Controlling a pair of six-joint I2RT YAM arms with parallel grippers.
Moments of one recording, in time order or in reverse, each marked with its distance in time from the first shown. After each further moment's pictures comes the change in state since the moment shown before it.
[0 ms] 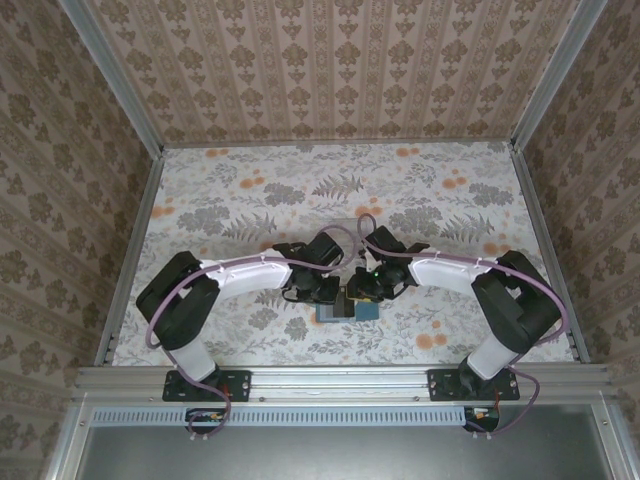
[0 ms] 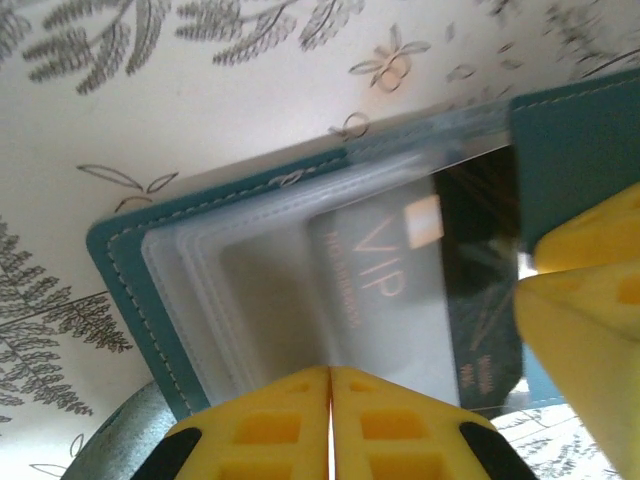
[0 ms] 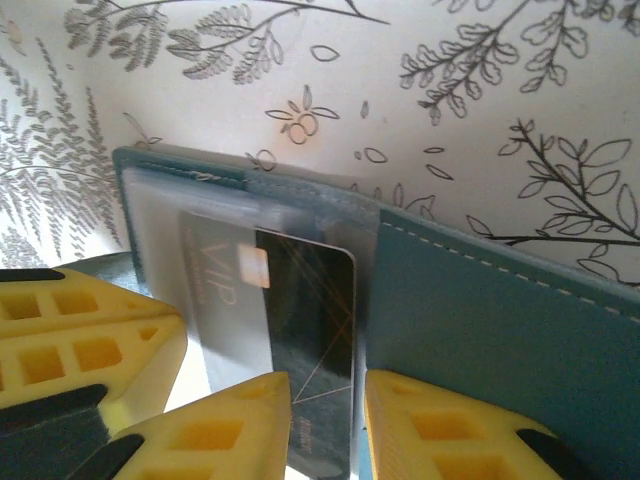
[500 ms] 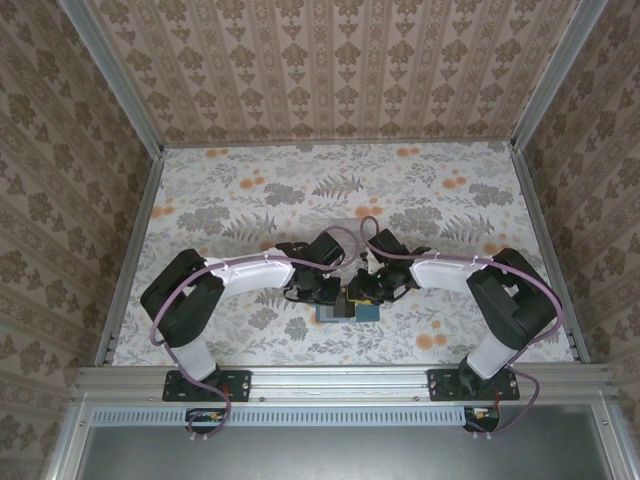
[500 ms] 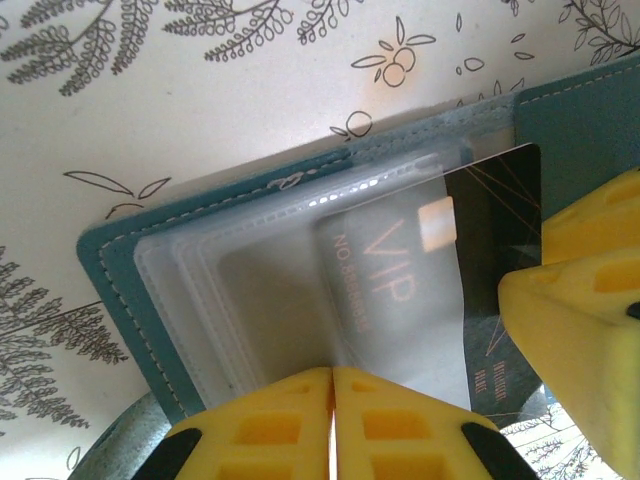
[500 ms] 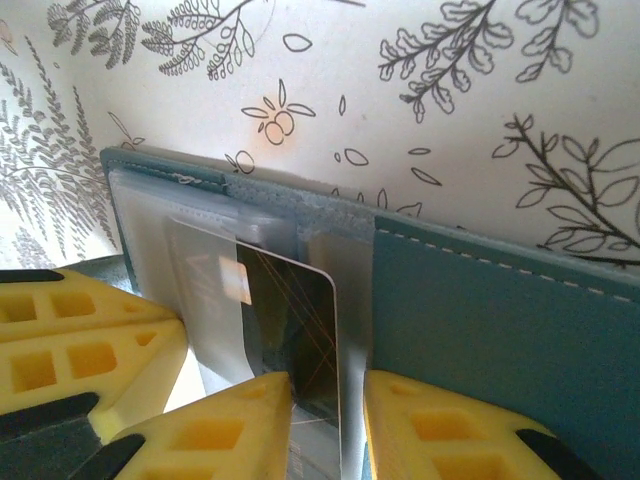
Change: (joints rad) left arm 0.000 0.019 0.016 -0.012 0.001 0.019; right arm -0.021 0.016 -0.059 0.111 -0.074 0.024
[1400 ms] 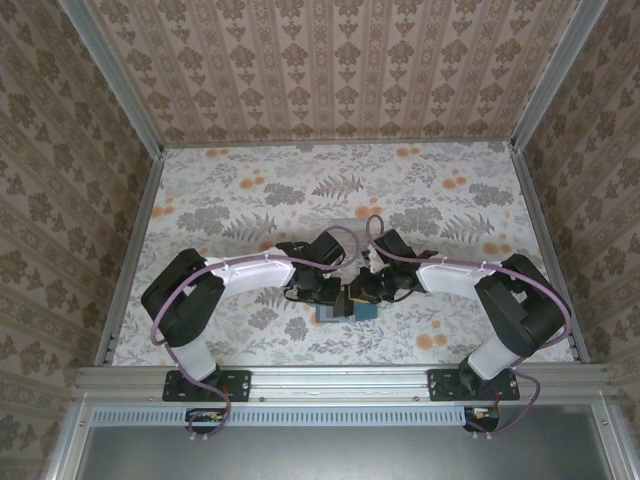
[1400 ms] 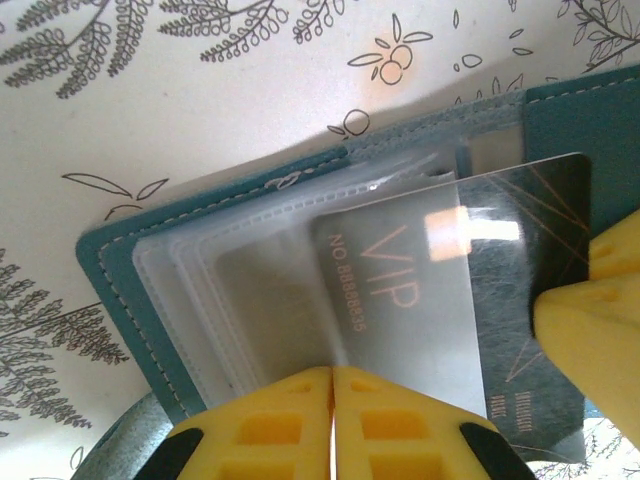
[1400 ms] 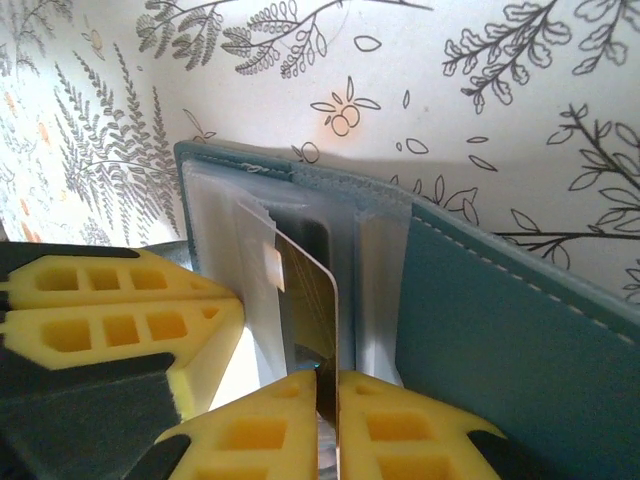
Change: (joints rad) left arm 0.000 0.003 0.006 -0.010 -0.001 0.015; right arm -0.021 -0.064 -0.045 0.060 -0.043 0.019
